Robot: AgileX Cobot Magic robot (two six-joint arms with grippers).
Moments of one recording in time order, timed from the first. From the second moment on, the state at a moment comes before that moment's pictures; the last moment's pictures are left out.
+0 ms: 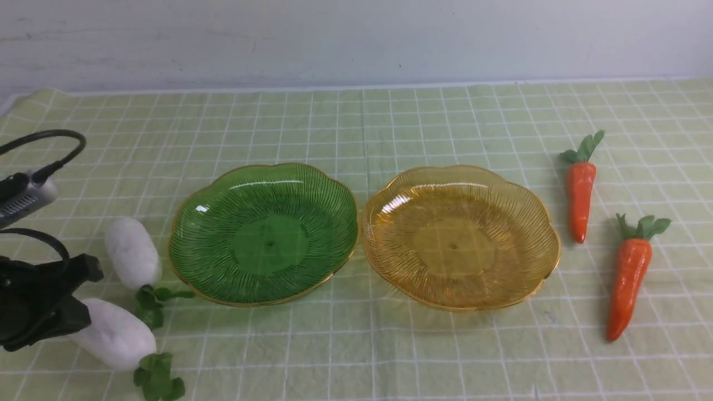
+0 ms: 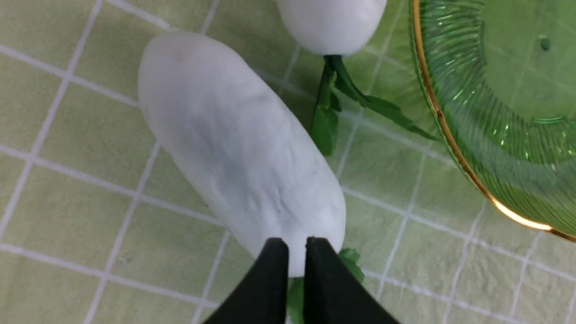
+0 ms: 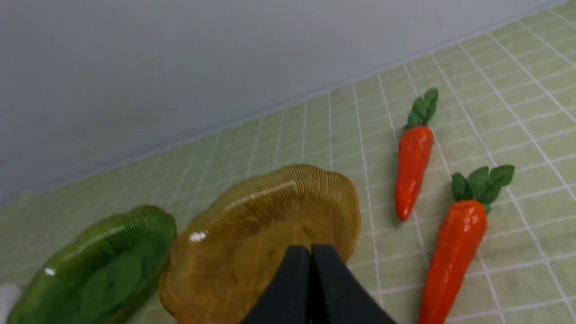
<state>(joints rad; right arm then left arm) 0.01 0.45 -0.51 0.33 0.64 0.02 0.25 1.29 -0.72 -0.39 0.68 0.07</state>
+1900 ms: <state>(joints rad) -0.13 1.65 -0.89 0.33 0.59 -0.08 -0.47 1.84 -1.53 -0.62 0.80 0.29</state>
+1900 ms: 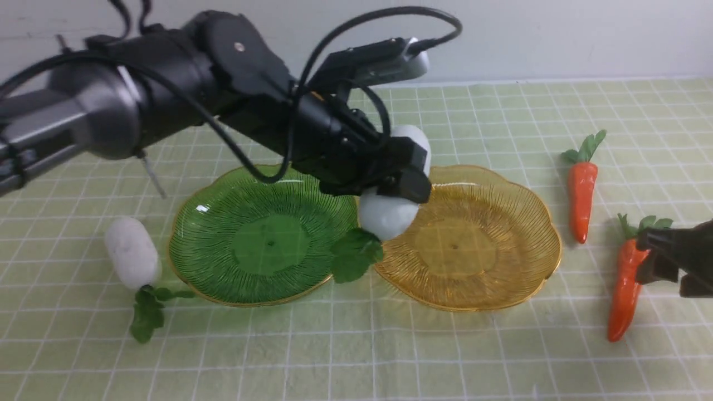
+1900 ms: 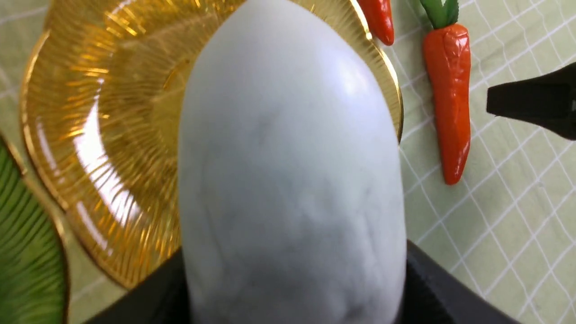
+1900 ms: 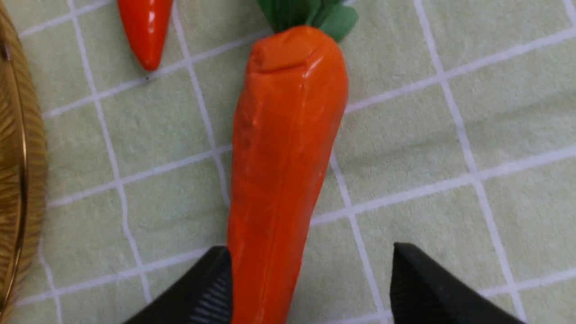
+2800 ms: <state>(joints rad) 0.04 1.58 -1.19 0.56 0.82 -0.29 -0.35 2.12 -1.97 -0.61 1.13 0.23</state>
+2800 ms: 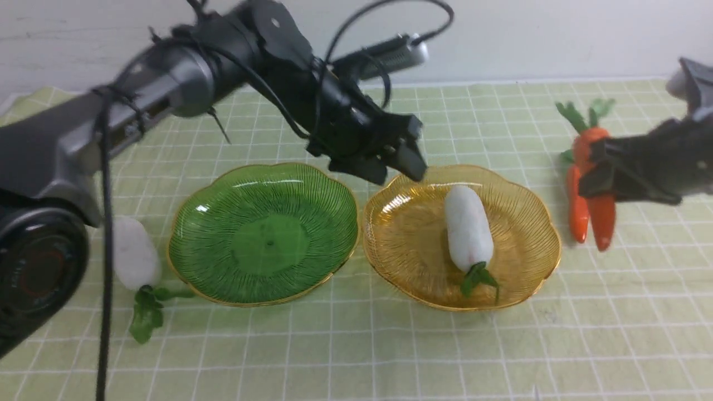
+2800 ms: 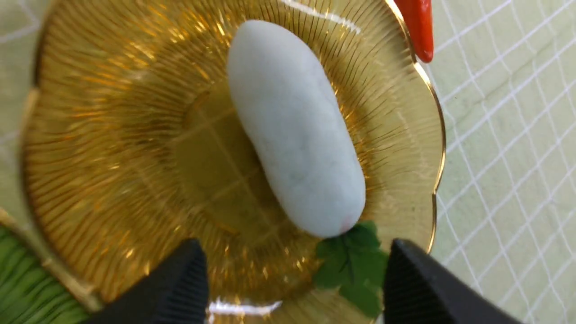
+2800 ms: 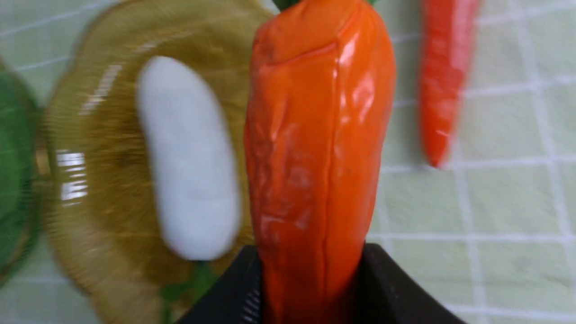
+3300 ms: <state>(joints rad) 0.50 2.06 -1.73 0.65 0.82 -0.25 0.18 1.82 -1.73 -0.36 1.23 0.11</state>
